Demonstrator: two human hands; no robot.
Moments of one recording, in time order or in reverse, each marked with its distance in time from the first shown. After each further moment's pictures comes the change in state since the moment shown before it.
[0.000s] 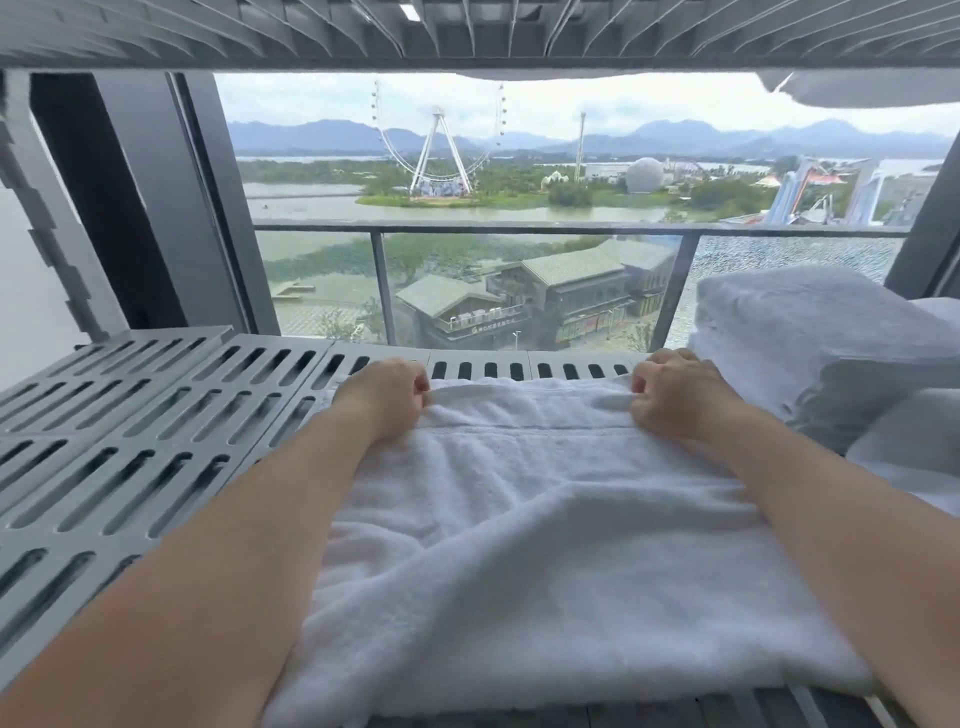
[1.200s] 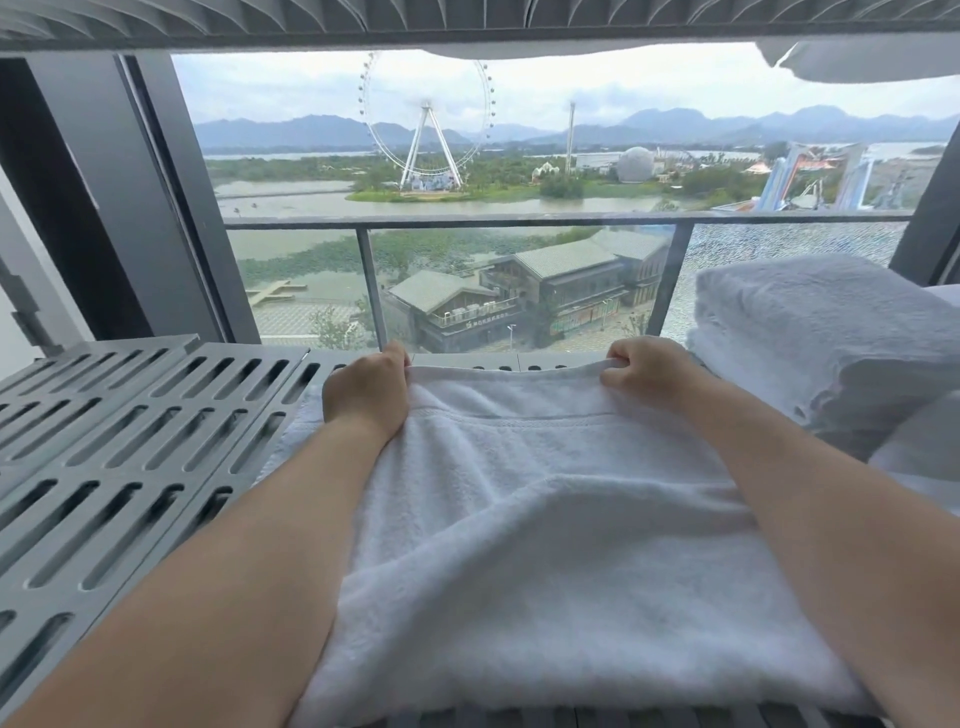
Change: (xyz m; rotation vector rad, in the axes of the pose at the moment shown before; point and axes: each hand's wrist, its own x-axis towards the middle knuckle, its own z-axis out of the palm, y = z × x) left_hand 0.034 0.006 0.026 0.129 0.365 -0.076; right_hand 0.040 -0.011 -0.002 0.308 0.056 0.015
